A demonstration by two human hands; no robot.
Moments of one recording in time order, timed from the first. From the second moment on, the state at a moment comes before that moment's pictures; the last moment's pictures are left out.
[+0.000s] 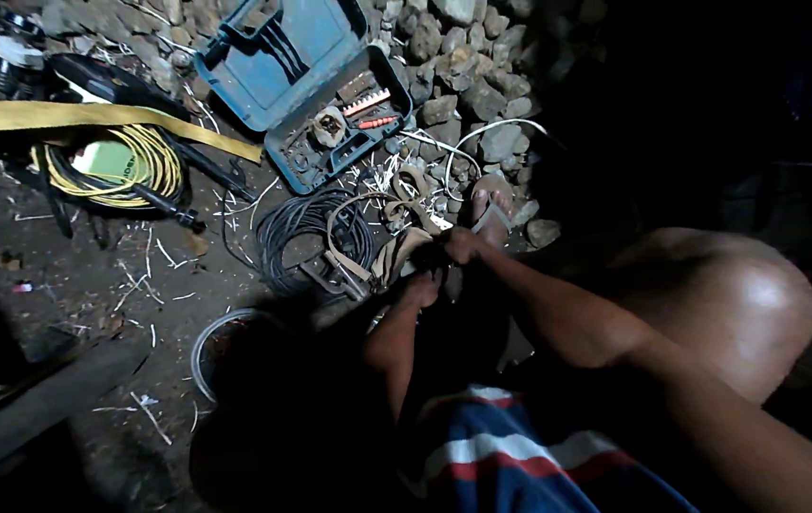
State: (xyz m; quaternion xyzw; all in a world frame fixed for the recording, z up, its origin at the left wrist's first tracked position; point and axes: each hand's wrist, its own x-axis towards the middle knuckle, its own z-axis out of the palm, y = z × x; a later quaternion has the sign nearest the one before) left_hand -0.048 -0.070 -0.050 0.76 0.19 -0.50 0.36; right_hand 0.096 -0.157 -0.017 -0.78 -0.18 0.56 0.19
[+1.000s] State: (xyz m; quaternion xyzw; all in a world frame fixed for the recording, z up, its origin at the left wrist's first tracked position) left_hand 0.130 0.199 -0.032 0.82 0.46 -0.07 0.34; right_hand 0.109 -0.076 0.238 -0.67 -0.56 0.48 -0.02
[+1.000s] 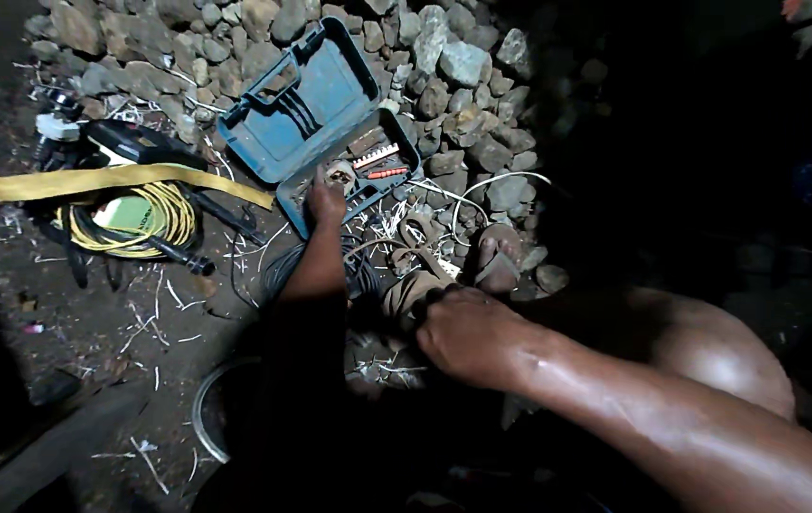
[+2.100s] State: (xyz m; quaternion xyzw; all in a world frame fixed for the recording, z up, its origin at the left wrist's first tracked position) left_hand -0.074 0.035 0.175 0.75 0.23 0.18 0.59; right_hand 0.127 -0.084 0.216 -0.70 -0.40 0.44 0.40
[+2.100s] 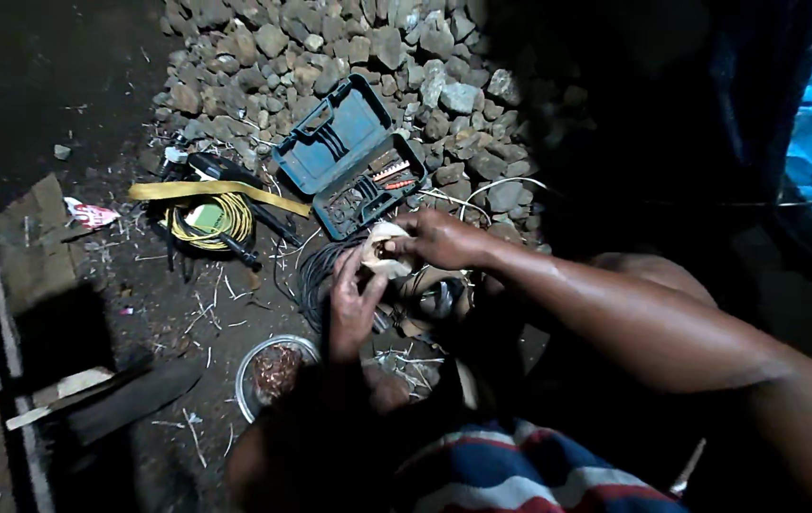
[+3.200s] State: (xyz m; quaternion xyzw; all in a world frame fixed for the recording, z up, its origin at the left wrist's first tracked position) left_hand -0.054 0.008 0.146 0.77 0.40 0.10 0.48; right_hand 0.095 -0.095 0.239 -0.65 -0.36 0.42 0.52
